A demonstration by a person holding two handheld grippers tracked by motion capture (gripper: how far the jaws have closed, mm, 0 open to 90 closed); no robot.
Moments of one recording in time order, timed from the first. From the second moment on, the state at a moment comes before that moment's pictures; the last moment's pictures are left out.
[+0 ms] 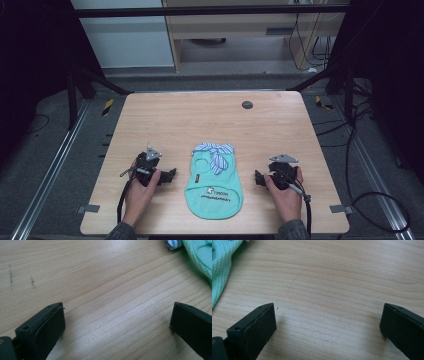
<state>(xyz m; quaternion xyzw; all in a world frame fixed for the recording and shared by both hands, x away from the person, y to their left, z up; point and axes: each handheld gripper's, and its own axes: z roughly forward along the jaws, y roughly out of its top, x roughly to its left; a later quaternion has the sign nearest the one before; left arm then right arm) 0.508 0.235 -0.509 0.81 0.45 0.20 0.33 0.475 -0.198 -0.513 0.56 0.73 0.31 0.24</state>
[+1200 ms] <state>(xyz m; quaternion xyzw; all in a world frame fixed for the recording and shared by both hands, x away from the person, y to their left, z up) 0.473 0.252 -0.493 0.82 0.42 0.18 0.35 0.465 -0.193 -0.507 0.54 0.74 0.31 0.24</state>
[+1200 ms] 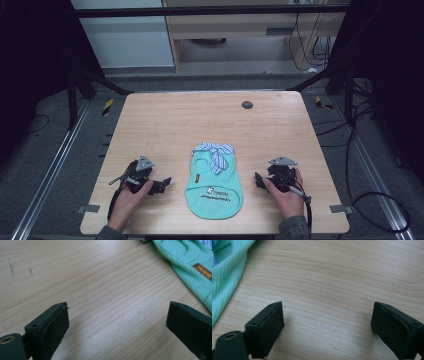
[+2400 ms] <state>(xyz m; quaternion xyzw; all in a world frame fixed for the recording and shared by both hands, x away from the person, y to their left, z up) 0.576 0.152 -0.459 0.85 0.39 0.13 0.33 0.559 -0.099 -0.465 0.43 0.83 0.31 0.17</state>
